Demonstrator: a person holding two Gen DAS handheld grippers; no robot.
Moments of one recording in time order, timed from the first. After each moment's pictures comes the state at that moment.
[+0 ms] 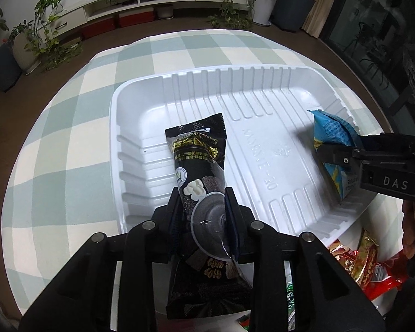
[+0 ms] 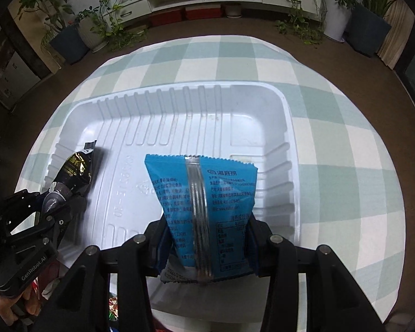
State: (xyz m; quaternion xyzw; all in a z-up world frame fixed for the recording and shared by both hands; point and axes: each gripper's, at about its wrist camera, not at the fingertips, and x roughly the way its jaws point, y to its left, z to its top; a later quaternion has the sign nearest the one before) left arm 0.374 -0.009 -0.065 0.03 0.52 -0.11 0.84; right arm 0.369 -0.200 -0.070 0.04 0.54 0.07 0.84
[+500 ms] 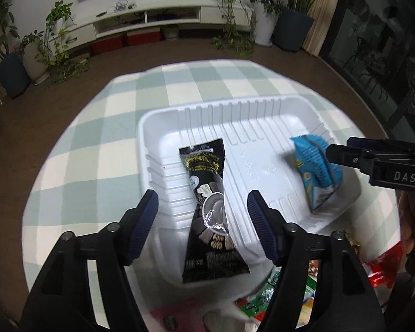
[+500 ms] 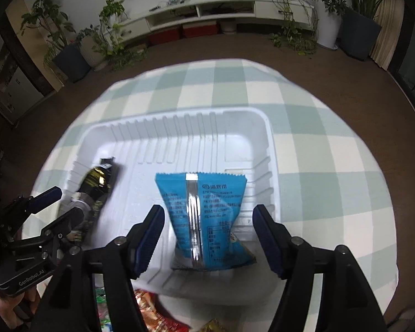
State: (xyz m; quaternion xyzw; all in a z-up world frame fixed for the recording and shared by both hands) left arm 0.338 0.009 -0.004 0.02 0.47 -0.11 0.88; right arm 0.343 -0.214 -0.017 0.06 0.49 0.08 0.87
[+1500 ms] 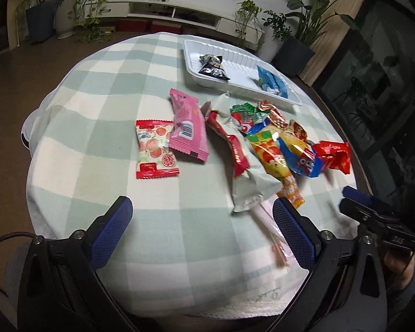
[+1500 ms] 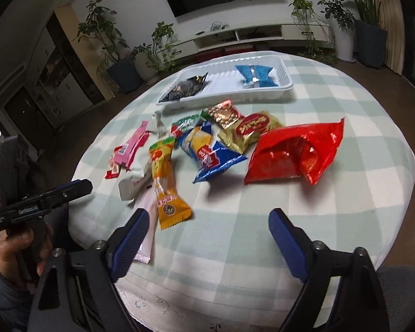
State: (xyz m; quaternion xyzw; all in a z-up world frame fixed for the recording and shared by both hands) left arm 0.020 0.064 -0.027 -0.11 0.45 -0.10 0.88; right arm 0.053 -0.192 -0.061 0.09 0.41 0.17 0.89
